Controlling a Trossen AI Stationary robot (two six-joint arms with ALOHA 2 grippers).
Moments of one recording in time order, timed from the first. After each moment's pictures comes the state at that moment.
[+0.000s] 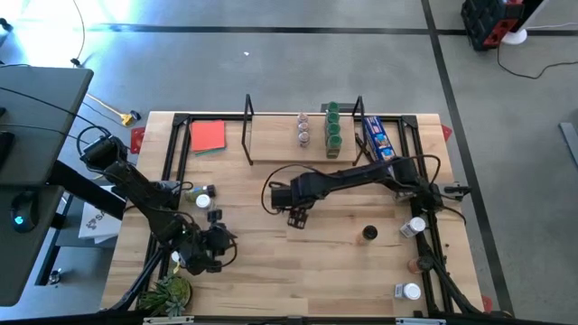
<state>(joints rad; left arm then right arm) -0.82 1.34 0.69 -0.43 -0.63 -0.68 0.08 2.20 1.79 -1.09 0.16 0.38</state>
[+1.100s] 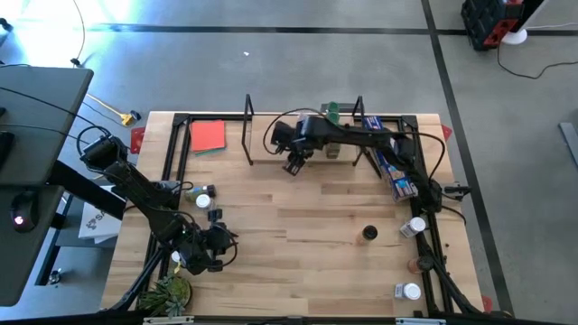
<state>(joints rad) -0.82 1.34 0.69 -0.42 -0.65 -0.68 -0.24 2.20 2.01 -1.21 0.22 0.30</state>
